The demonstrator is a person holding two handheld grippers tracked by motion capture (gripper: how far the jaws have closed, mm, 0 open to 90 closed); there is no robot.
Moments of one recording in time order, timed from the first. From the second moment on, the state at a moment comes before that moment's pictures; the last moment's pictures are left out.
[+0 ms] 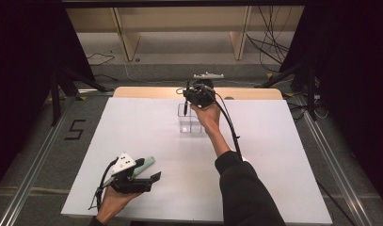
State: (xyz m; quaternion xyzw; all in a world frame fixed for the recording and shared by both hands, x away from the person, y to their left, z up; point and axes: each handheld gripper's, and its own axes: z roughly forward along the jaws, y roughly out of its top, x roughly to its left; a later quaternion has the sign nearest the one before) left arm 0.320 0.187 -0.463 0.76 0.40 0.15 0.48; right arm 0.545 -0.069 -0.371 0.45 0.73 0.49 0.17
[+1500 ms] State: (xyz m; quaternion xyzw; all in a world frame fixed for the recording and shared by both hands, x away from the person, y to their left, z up) left arm 0.342 0.221 -0.449 0.77 0.44 0.16 0.43; right arm 0.470 -0.134 -0.351 0.39 0.76 0.50 0.15
